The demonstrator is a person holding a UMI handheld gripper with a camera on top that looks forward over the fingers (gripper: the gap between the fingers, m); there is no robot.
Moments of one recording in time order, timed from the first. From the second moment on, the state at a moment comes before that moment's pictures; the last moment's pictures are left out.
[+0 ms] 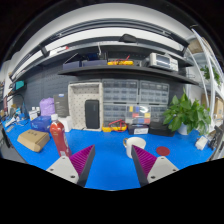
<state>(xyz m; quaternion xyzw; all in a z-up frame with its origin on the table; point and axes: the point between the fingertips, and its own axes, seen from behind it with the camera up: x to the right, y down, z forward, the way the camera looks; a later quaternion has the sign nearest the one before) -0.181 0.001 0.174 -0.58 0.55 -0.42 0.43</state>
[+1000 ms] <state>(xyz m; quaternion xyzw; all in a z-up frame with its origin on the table) -0.036 0.253 0.084 -0.62 0.52 -0.36 0.47</state>
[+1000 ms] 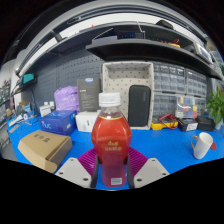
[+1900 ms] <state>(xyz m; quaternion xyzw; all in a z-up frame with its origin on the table) 0.005 0.148 0.137 -0.30 0.72 -0.13 0.60</state>
